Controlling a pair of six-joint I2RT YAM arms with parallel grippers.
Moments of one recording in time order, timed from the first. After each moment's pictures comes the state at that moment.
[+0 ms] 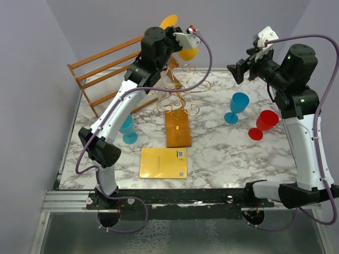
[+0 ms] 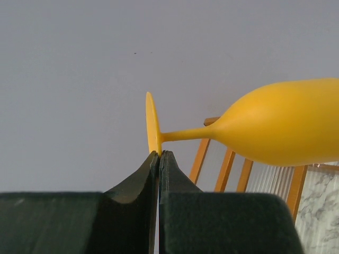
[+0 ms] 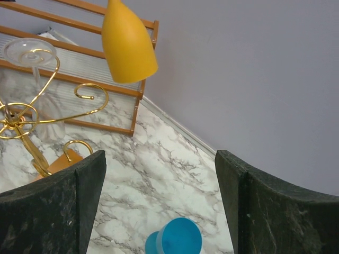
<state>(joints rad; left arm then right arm) -0.59 1.85 2.20 -0.26 -0.20 0.93 0.16 1.29 1.75 -0.52 -0.42 -0.34</state>
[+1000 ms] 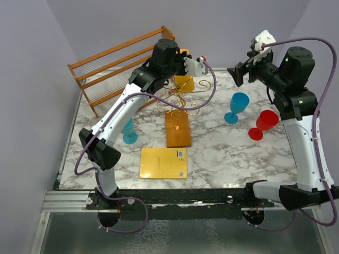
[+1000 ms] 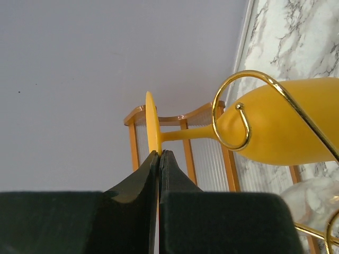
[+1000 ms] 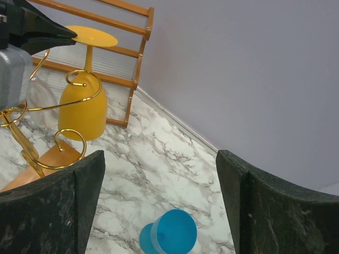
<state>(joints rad) -0.65 1.85 2.13 -0.59 -0.02 1.11 0.16 1.26 1.70 -0.53 -0.39 -0.39</state>
